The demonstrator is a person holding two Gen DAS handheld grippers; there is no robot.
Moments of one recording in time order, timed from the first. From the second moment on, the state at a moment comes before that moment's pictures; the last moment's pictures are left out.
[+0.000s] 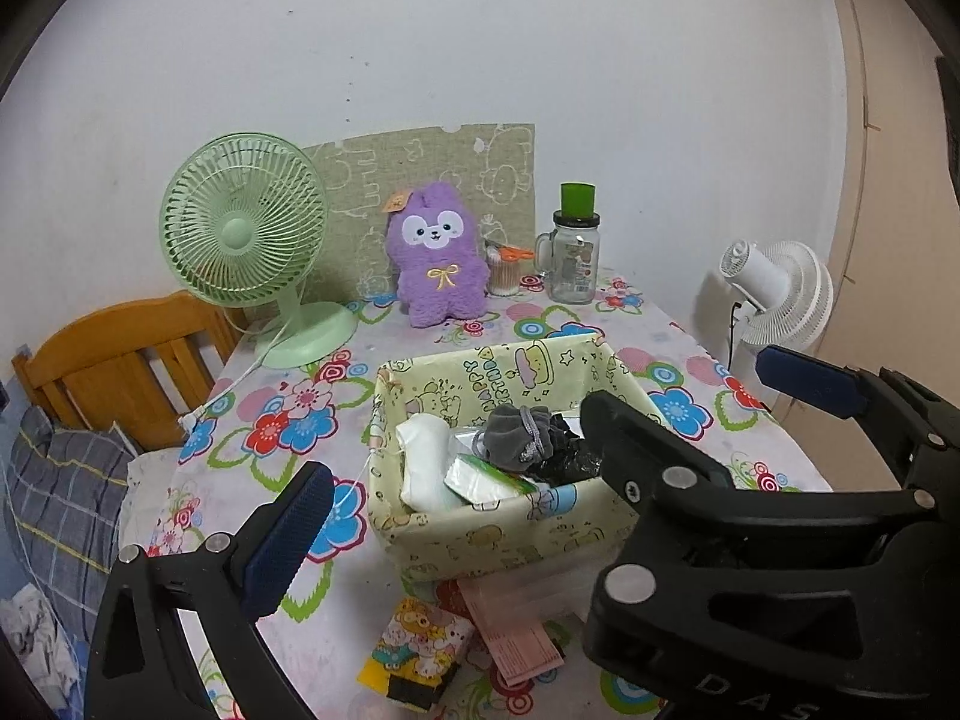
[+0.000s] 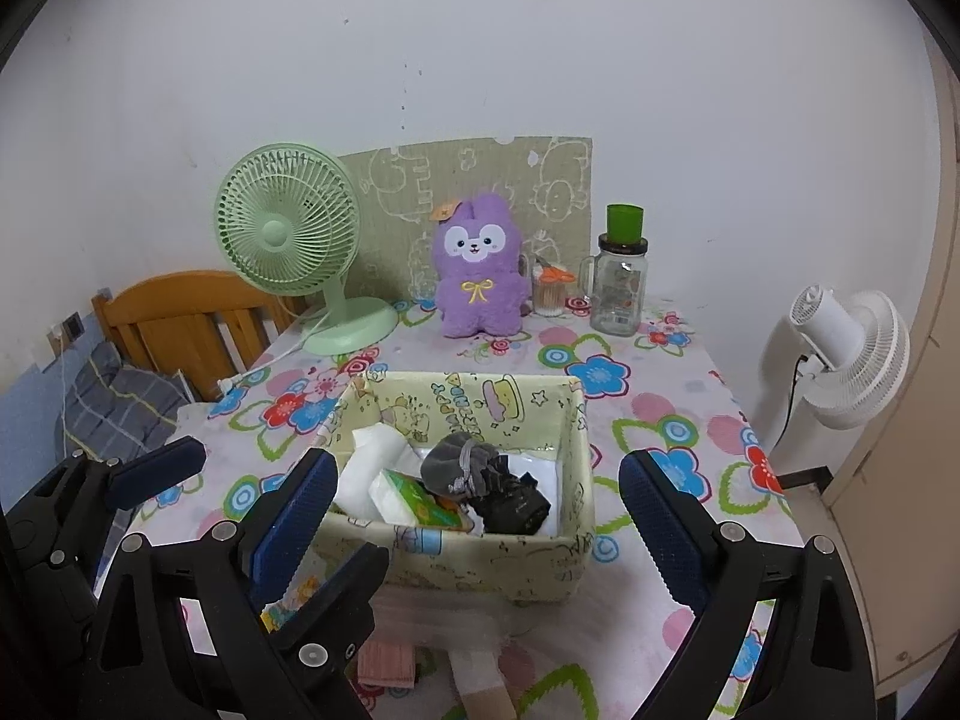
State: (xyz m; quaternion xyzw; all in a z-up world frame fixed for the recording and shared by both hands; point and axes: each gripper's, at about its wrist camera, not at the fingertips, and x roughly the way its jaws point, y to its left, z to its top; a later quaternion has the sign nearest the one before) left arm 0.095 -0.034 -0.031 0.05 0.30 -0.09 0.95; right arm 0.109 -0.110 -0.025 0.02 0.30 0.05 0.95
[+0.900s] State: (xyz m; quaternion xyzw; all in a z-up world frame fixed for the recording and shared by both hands) left arm 0.056 -0.025 -0.041 0.04 0.31 -0.08 0.95; right arm 0.064 -0.101 -0.029 0.02 0.29 0.04 0.95
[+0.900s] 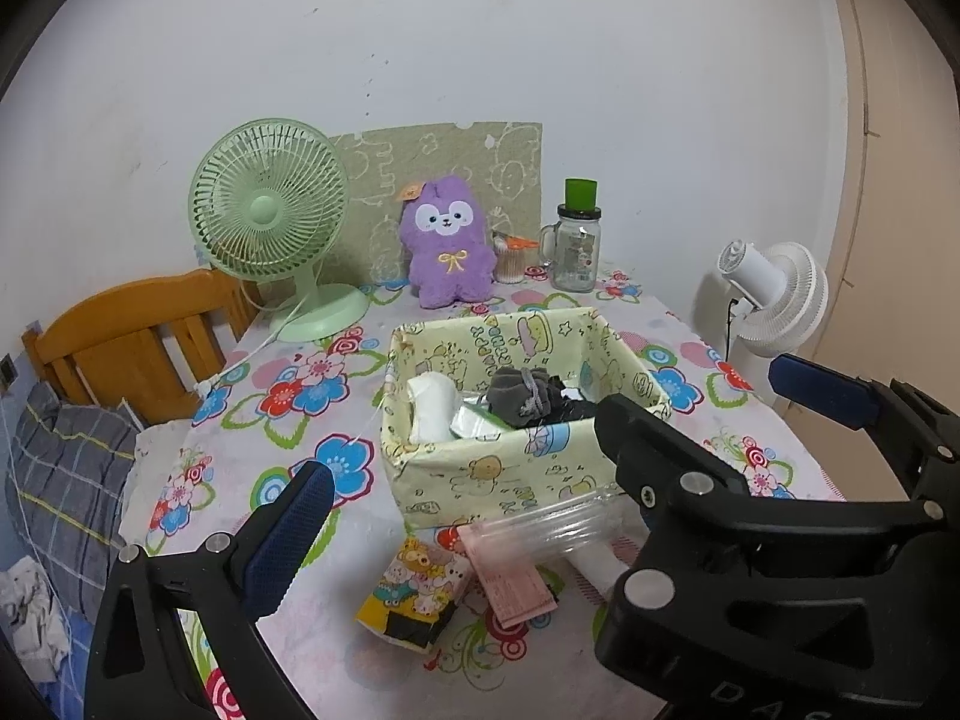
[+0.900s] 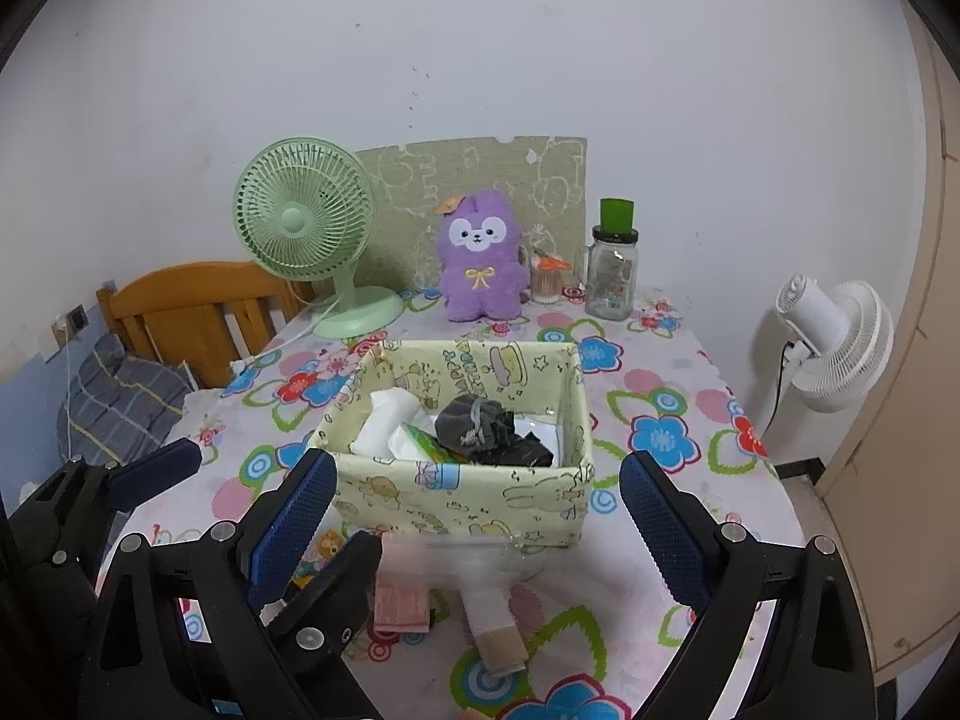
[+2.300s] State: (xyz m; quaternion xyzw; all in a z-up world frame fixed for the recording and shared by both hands) left arm 0.076 -0.008 -0.137 0.02 0.38 -0.08 0.92; right arm 0.077 -0.083 -0.120 0.00 0.35 0.05 0.93
